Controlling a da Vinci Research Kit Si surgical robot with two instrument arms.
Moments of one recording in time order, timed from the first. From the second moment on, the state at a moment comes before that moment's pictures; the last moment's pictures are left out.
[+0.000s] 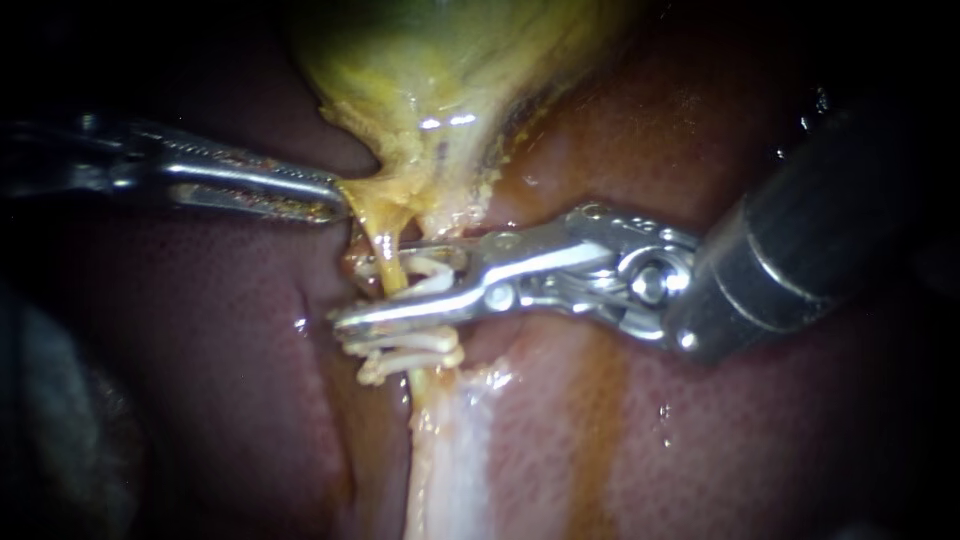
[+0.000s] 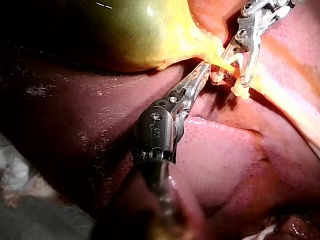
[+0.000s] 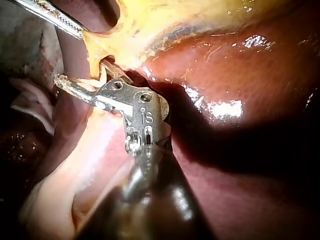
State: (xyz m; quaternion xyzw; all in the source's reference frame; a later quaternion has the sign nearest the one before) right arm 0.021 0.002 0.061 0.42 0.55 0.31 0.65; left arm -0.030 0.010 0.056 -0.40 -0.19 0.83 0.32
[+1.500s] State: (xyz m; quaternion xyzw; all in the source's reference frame) right arm 0.019 0.005 0.056 0.46 0.52 0.36 0.62; left arm -0.030 0.010 0.056 -0.40 -0.19 0.83 0.32
